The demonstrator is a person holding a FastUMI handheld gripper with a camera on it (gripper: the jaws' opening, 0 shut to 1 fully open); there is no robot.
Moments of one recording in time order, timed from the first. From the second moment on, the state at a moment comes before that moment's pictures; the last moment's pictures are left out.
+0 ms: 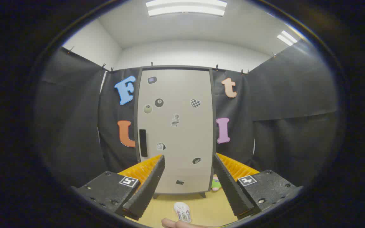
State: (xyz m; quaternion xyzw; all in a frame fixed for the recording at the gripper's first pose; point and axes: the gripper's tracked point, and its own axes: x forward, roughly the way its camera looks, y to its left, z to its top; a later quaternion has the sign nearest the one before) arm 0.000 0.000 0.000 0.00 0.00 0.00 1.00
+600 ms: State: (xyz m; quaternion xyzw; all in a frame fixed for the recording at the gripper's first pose) arm 0.008 0.010 -0.012 -0.01 0.01 0.02 1.00
